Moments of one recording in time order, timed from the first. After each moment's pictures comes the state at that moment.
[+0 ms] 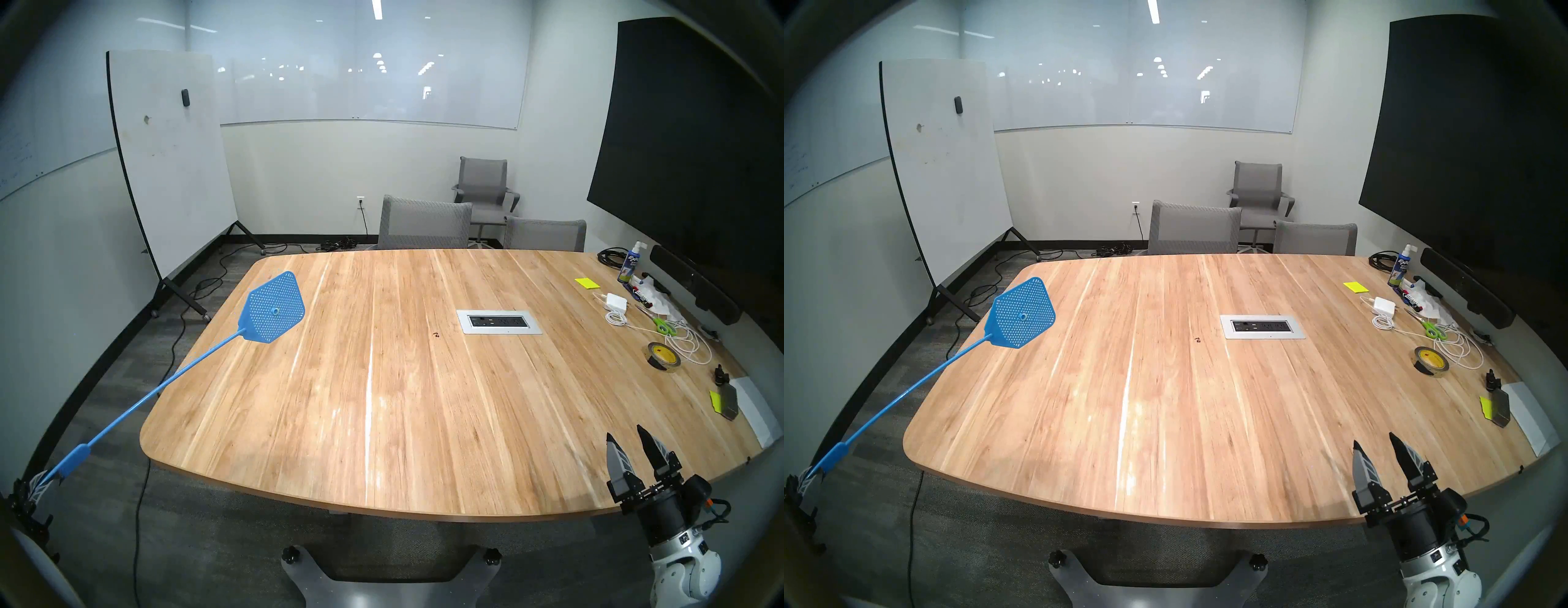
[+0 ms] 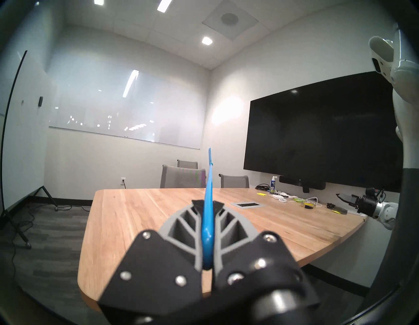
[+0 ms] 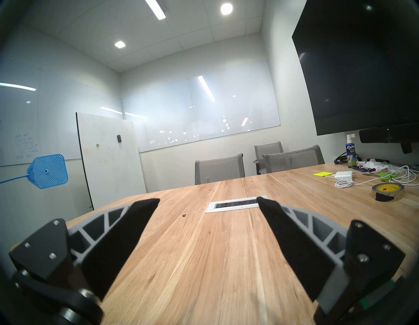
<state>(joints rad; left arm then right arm) 2.74 -1.14 -2.47 -1.64 -1.34 -0.41 -1.44 -2.39 -1.52 2.16 -1.98 0.72 -0.30 0.80</state>
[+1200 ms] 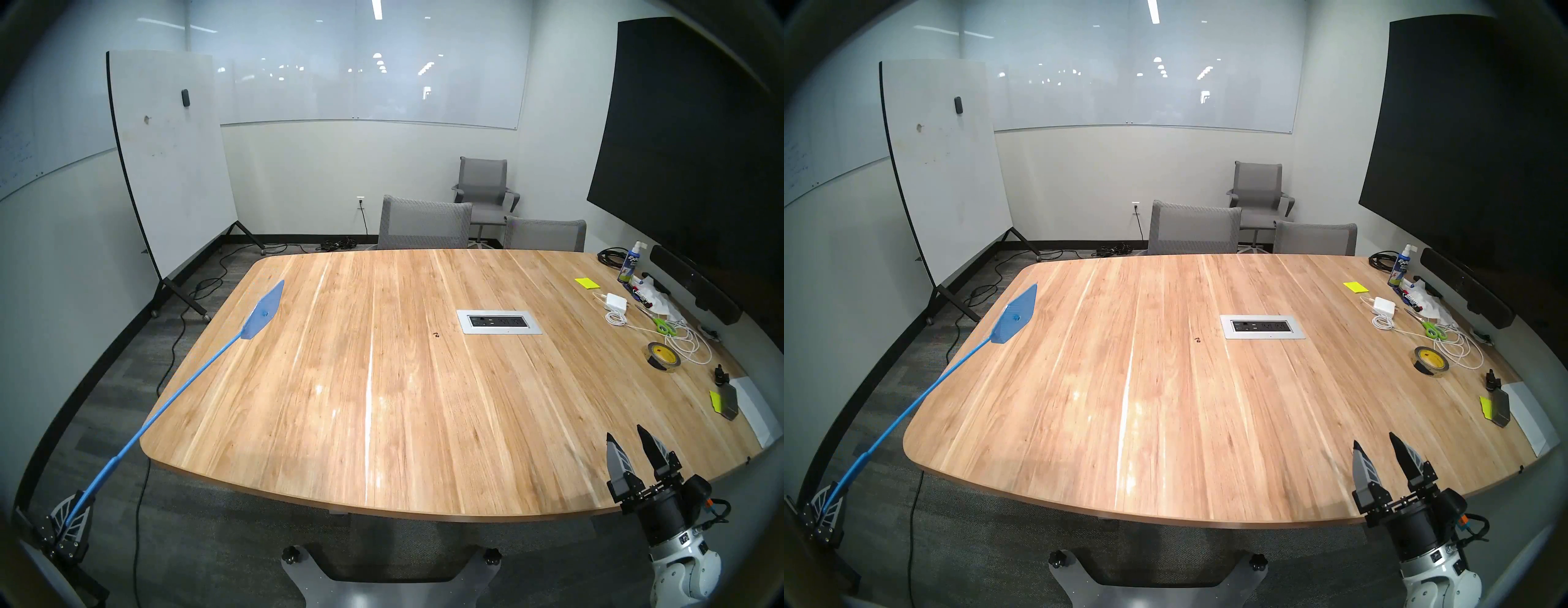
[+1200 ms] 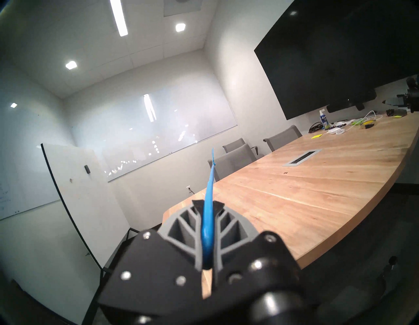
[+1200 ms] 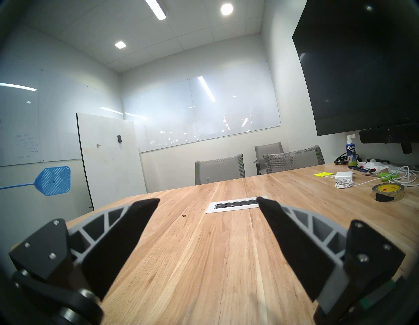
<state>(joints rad) 2.87 -1.56 -2.39 -2.05 -0.69 -0.92 -0.91 -2.38 -1.52 2.16 -1.98 0.72 -0.30 0.80</state>
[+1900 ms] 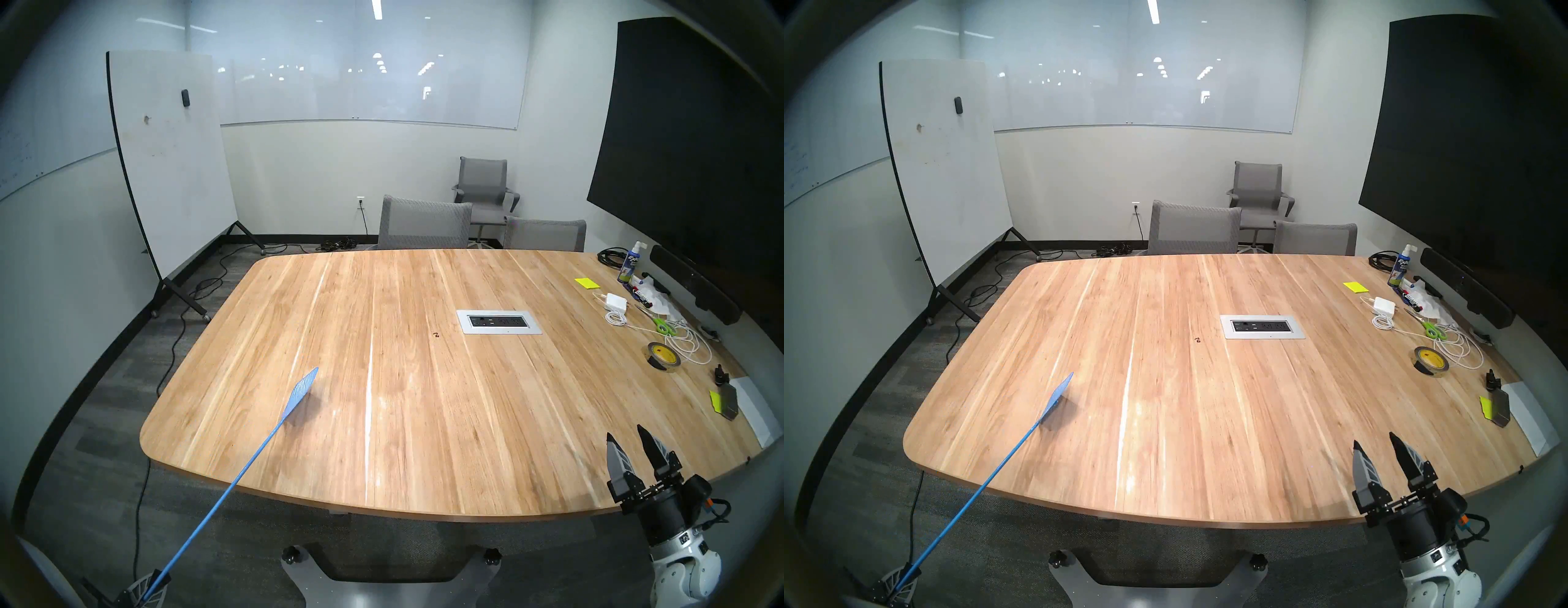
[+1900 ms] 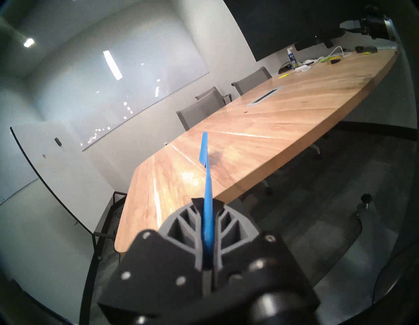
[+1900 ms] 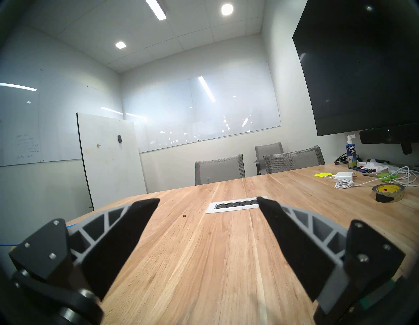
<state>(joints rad) 2.82 -1.81 -2.37 -2.04 -0.17 -0.96 -0.85 -2.38 -1.52 2.16 -1.98 0.72 -0.29 0.81</state>
